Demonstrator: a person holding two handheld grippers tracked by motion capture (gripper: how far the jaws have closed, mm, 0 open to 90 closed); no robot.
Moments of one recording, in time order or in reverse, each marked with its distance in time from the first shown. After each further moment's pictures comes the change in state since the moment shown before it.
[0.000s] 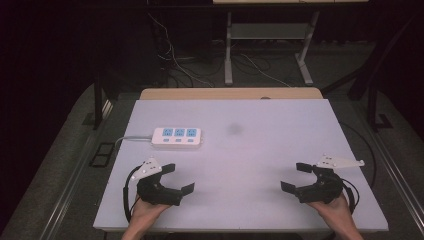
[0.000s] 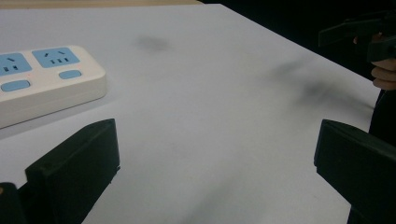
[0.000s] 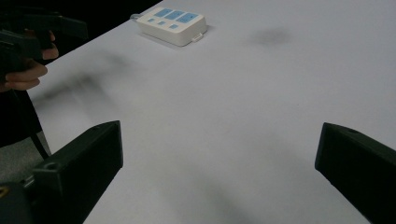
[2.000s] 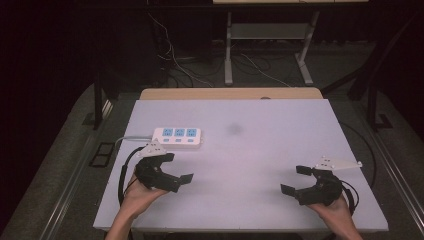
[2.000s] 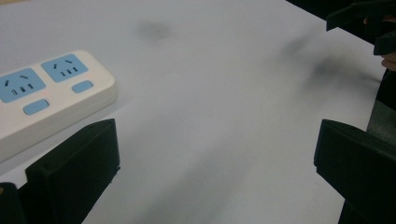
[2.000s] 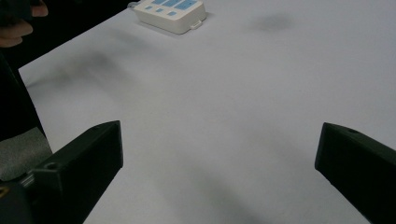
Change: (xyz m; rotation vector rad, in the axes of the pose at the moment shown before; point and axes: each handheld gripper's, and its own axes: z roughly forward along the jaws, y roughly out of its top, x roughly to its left) left arm 0.009 0.054 0.001 0.188 -0.001 0.065; right arm -0.001 -0.006 0.002 0.036 -0.002 0.003
